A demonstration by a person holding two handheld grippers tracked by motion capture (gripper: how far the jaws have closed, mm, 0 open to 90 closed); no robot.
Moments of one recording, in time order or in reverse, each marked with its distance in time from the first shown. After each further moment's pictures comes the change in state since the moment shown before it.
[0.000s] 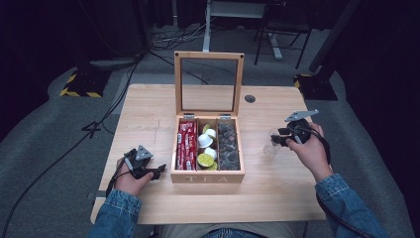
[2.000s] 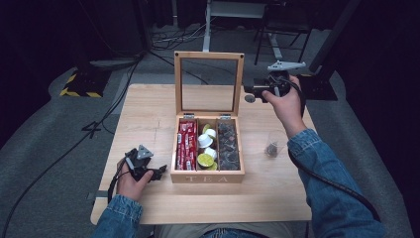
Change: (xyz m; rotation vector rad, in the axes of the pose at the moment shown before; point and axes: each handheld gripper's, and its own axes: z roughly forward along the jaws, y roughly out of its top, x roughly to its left) left arm -0.001 0.001 0.002 0.013 0.022 -0.017; right arm -0.002 0.149 0.007 -0.373 0.093 0.020
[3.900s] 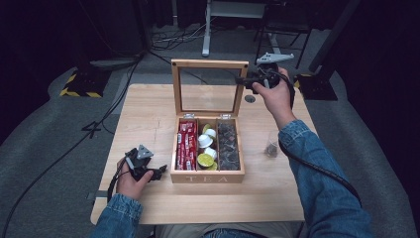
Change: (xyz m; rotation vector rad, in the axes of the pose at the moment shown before) left arm 0.001 0.001 0.000 0.006 -0.010 0.008; right arm 0.005 0.021 0.026 -0.039 0.049 -0.052
